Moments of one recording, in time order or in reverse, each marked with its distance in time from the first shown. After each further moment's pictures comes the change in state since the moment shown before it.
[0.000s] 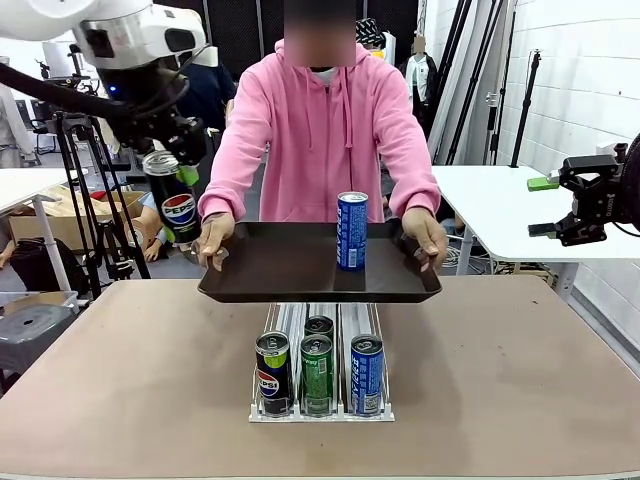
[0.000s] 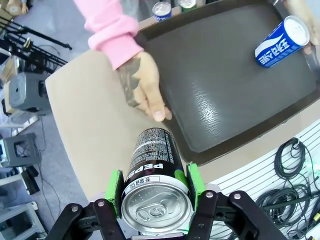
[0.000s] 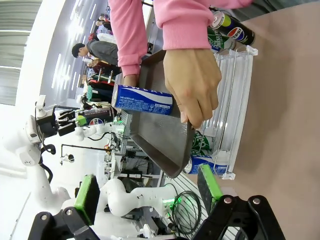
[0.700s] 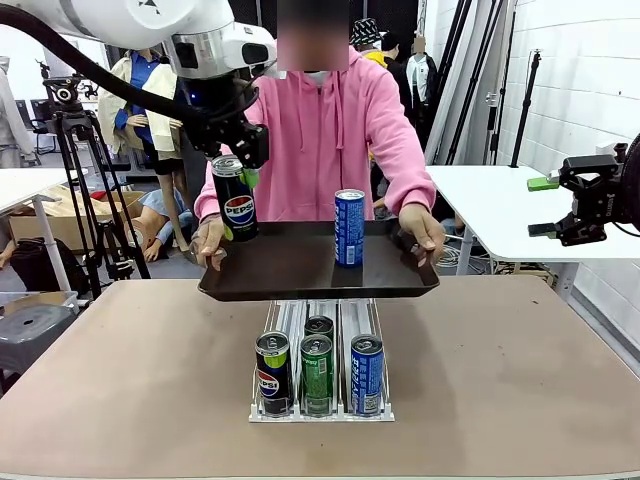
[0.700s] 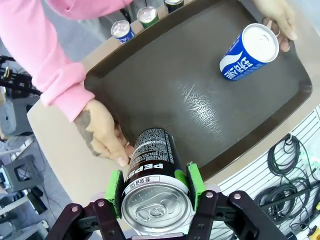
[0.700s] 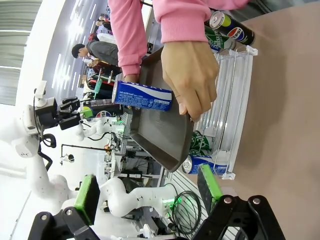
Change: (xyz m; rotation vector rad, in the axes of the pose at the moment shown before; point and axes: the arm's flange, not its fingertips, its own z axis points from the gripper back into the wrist) left arm 0.065 -0.054 -0.033 -0.061 0.025 -0.137; right arm 0.000 0.000 0.000 0.000 0.000 0.000
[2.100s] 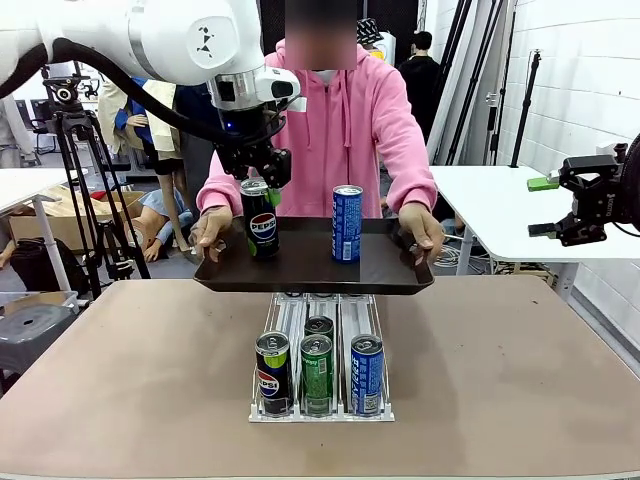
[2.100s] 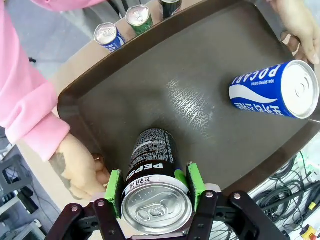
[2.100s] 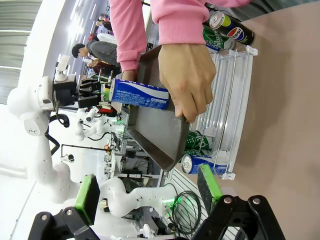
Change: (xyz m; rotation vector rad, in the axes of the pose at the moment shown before) left arm 0.059 0.015 -0.077 -0.076 0.092 0.002; right arm 0.000 0.000 0.000 0.000 0.000 0.000
